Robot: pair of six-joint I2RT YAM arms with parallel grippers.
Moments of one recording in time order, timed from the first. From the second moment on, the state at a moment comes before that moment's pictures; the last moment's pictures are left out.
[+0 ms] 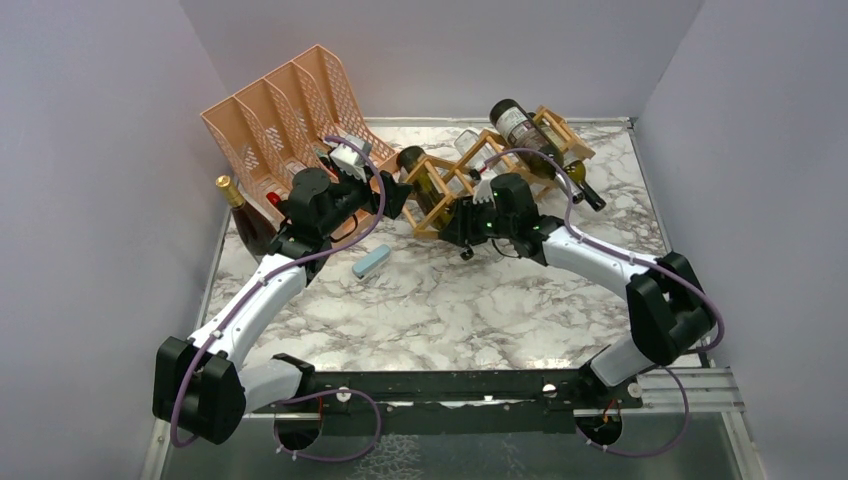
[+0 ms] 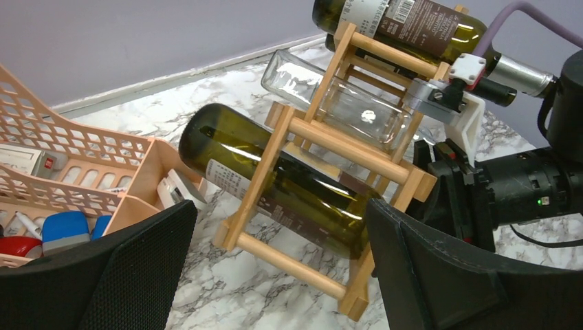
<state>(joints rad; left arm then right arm) -0.38 1.16 0.85 0.25 0.30 -0.15 0.58 1.53 0.94 0.02 -0.31 0.40</state>
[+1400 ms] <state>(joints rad) -0.40 1.27 0.85 0.22 0.27 -0.16 0.58 1.42 0.84 0.07 -0.33 0.51</state>
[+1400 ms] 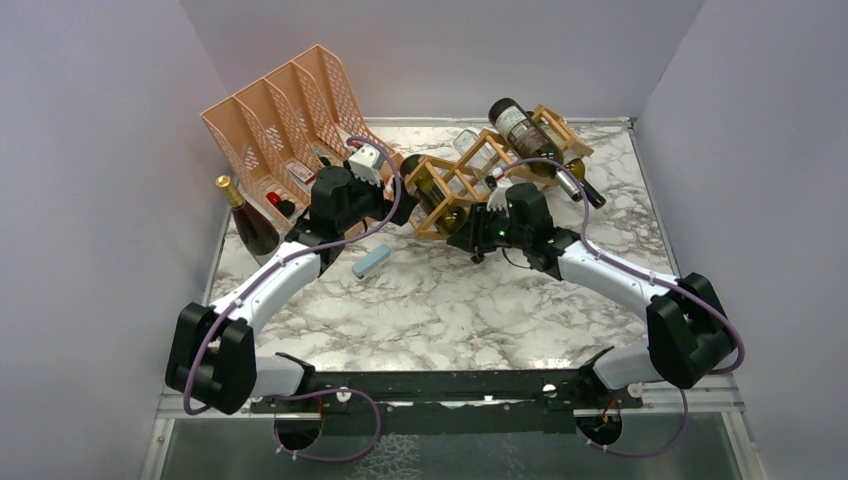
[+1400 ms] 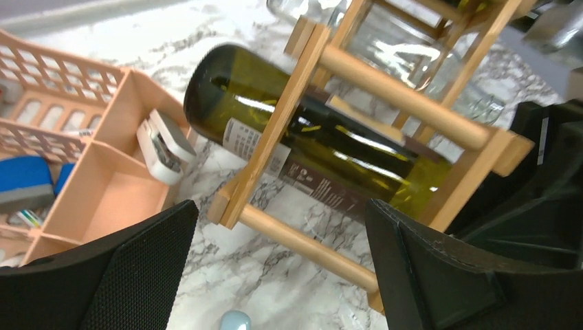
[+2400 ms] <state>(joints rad) -0.40 1.42 0.87 0.15 0.24 -0.22 0.57 1.13 0.70 -0.15 -0.36 0.48</state>
